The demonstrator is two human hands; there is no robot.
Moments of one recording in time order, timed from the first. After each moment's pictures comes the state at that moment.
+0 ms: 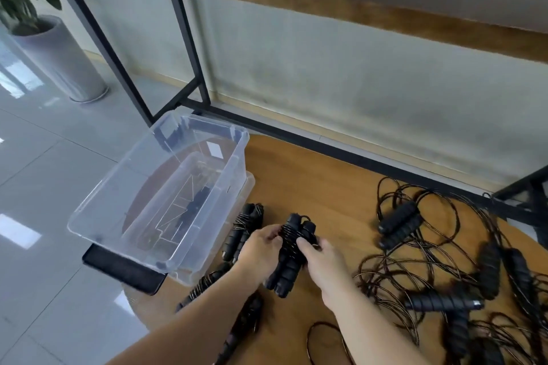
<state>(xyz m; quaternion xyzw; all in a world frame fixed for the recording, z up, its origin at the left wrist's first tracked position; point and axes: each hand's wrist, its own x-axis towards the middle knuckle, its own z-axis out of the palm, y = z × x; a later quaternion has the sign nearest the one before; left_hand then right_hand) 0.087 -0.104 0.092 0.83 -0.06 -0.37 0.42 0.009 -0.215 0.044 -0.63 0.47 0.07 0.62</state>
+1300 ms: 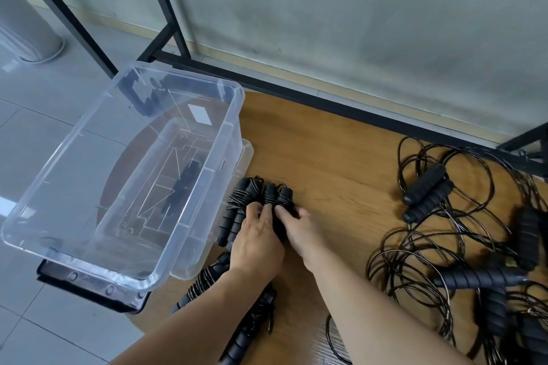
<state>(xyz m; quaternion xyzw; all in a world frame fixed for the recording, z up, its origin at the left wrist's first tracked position) 0.115 -0.092 -0.003 0.92 -0.19 -0.26 0.21 0.083 -0.195 -0.043 -0.64 0.49 0.12 0.58</state>
